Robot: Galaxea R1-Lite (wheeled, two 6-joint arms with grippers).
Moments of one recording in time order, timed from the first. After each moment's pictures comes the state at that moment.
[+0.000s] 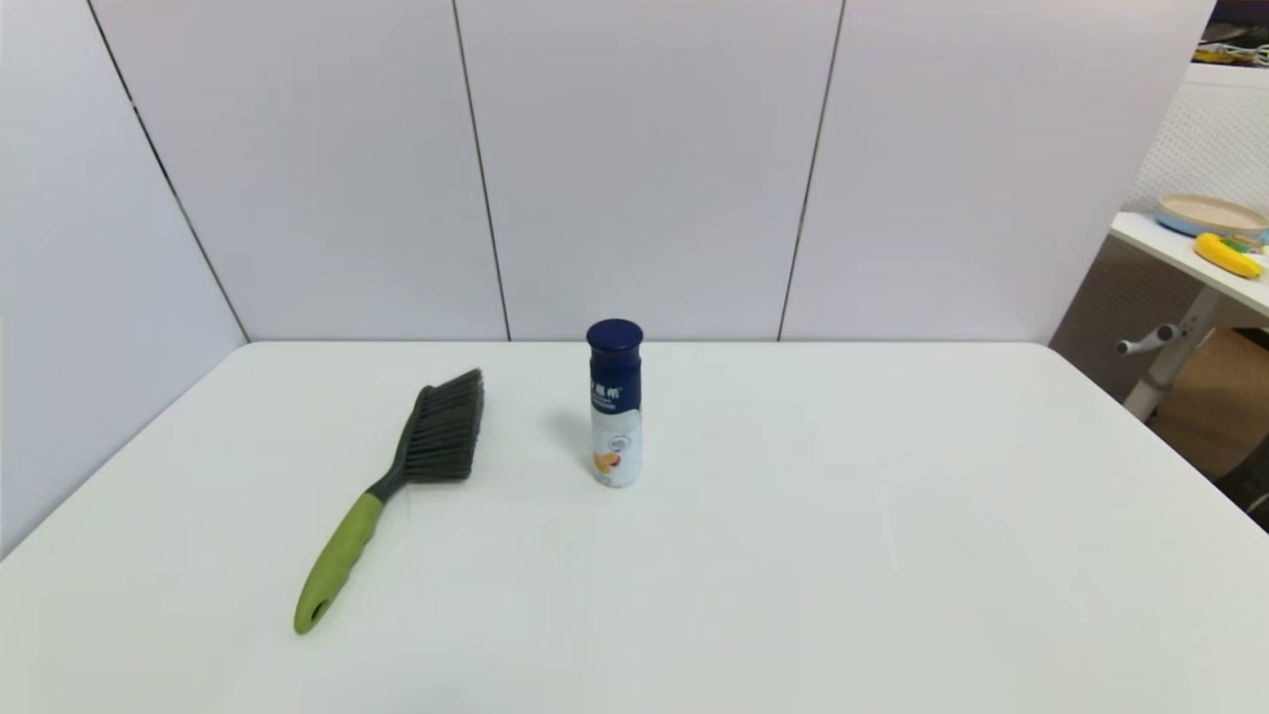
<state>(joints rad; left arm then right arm) 0.00 0.00 0.00 0.00 -0.03 0.04 0.00 0.00 0.00 0.01 0.00 0.00</state>
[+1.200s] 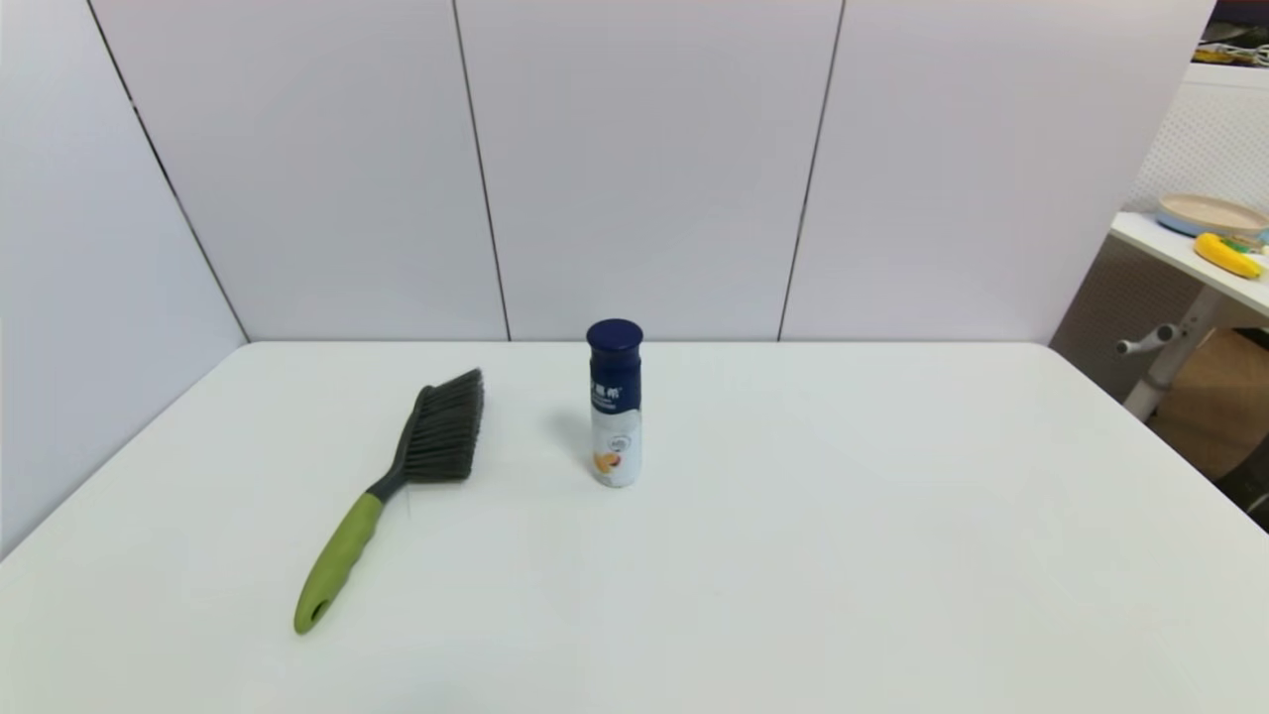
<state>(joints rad) 0.00 0.11 -0.02 0.01 -0.01 0.03 0.00 0.00 0.00 0.01 0.00 0.00</state>
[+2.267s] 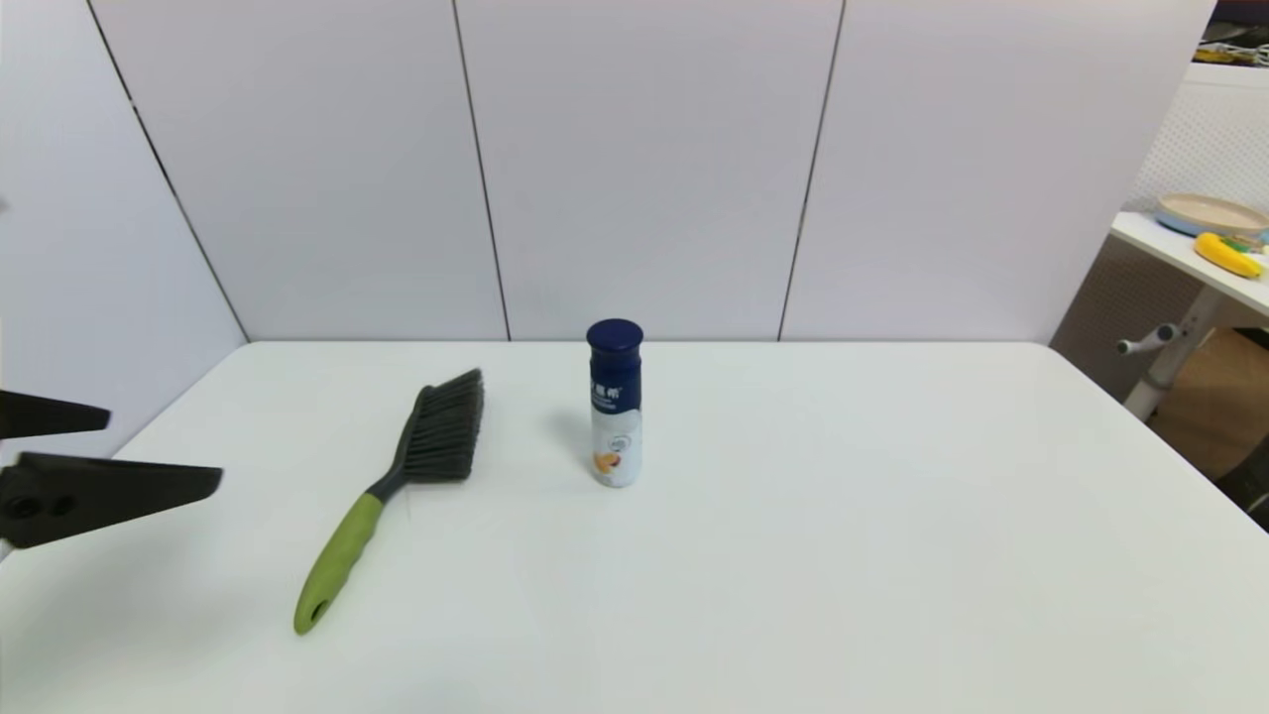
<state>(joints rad) -0.27 1.16 -1.30 0.83 -0.10 0.13 0.00 0.00 0.00 0.01 0.00 0.00</state>
